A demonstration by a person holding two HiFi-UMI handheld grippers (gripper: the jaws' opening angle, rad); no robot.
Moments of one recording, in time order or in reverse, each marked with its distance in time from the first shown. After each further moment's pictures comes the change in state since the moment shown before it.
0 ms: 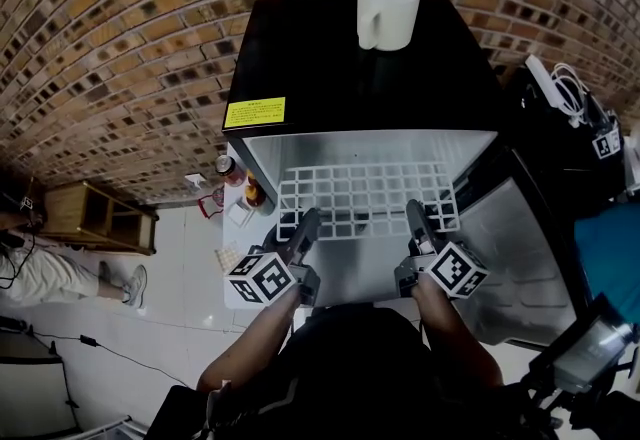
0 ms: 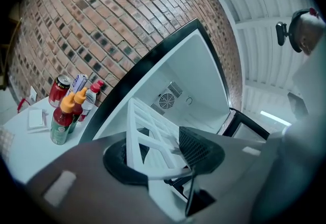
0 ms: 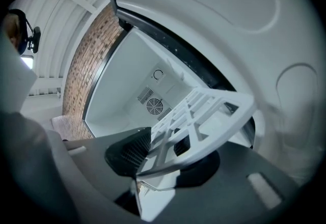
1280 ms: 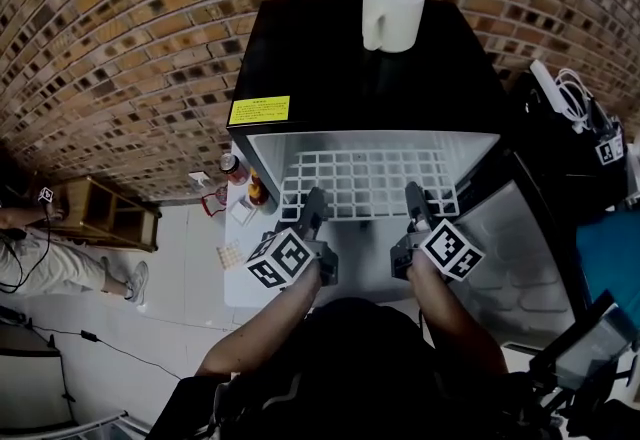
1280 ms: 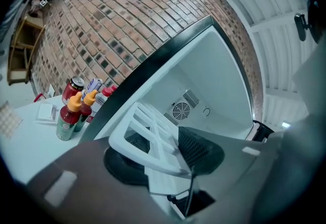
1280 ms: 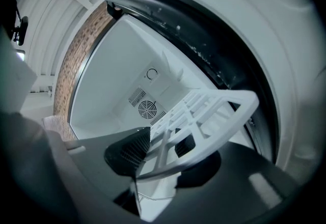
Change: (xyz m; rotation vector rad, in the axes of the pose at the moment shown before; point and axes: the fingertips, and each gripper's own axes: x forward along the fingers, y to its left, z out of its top) left arm 0.023 0.015 0.012 -0.079 -0.120 0.198; right arm 0.031 -0.010 0.010 0.000 -0.022 -0.076
